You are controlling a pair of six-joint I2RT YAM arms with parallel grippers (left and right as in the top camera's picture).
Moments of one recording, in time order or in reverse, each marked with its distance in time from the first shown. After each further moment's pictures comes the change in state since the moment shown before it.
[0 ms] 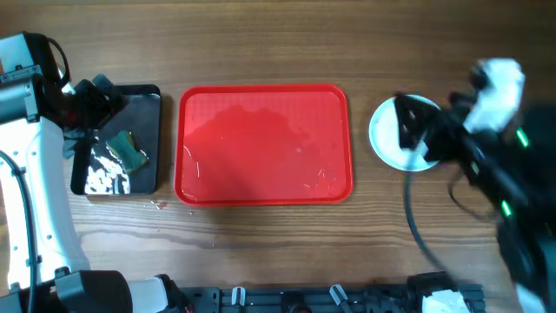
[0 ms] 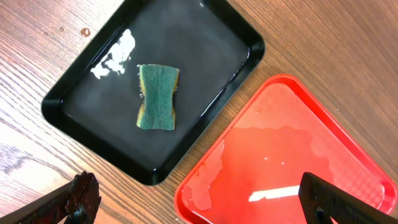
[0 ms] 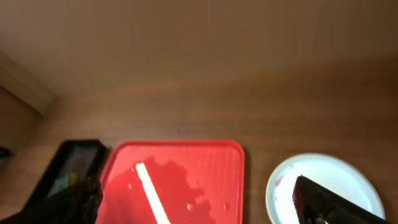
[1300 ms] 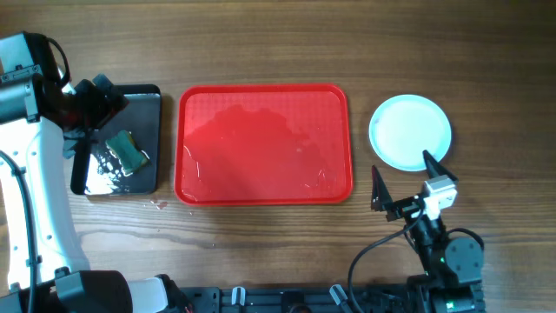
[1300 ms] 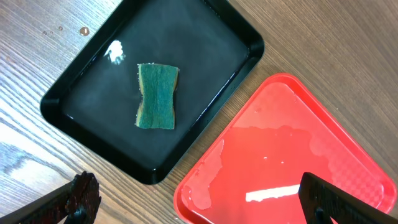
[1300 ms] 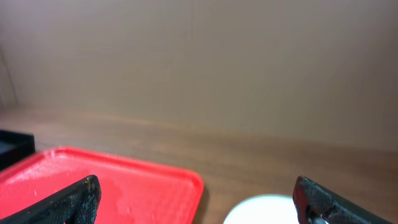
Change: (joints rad) left arm 0.000 0.000 0.000 -0.002 0.003 0.000; right arm 0.004 -0.889 -1.332 0.920 0.035 -0.261
